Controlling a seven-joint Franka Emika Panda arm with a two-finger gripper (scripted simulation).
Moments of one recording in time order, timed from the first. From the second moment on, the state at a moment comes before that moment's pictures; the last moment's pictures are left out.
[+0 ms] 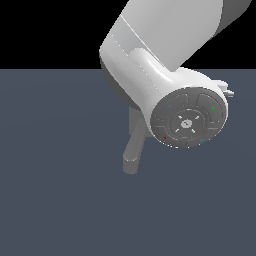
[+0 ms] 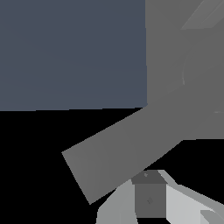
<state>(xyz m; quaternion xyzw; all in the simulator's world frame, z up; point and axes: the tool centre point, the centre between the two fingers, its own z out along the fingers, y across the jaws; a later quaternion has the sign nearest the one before) -0.013 -0.137 0.251 0.11 0.70 -0.09 0.70</state>
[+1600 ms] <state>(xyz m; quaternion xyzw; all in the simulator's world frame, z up) -0.013 -0.172 0.194 0.10 0.69 -0.09 0.71</state>
